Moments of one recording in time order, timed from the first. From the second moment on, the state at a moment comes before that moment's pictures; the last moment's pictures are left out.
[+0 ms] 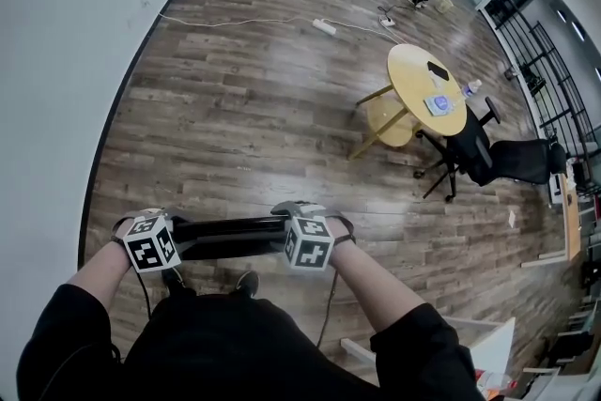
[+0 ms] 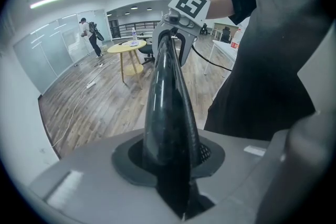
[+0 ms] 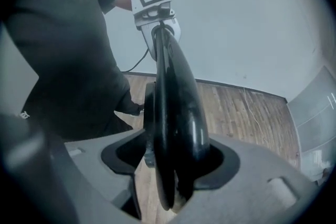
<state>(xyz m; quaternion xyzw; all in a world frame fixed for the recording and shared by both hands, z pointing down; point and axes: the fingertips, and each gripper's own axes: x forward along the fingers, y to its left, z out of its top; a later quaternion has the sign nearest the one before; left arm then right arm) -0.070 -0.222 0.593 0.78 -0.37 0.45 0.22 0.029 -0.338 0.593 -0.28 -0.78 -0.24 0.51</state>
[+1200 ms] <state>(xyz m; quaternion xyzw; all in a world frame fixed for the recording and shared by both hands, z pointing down) -0.052 -0.204 0.597 0.77 -0.34 0.49 0.22 0.049 -0.325 0.605 -0.35 -0.75 -0.25 0.50</state>
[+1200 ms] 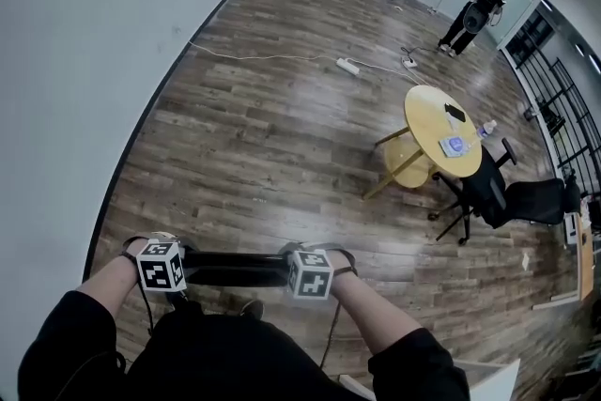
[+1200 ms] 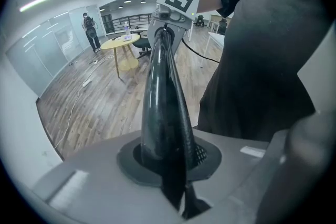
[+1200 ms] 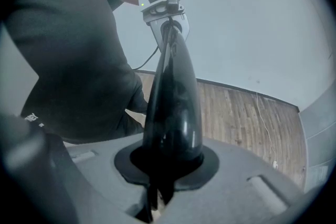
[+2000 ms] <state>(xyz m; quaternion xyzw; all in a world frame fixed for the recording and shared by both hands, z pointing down) -0.114 -0.167 0.588 0.77 -0.34 0.48 0.25 -0.018 -0.296 0.594 -0.38 -0.72 -0.25 0.51</state>
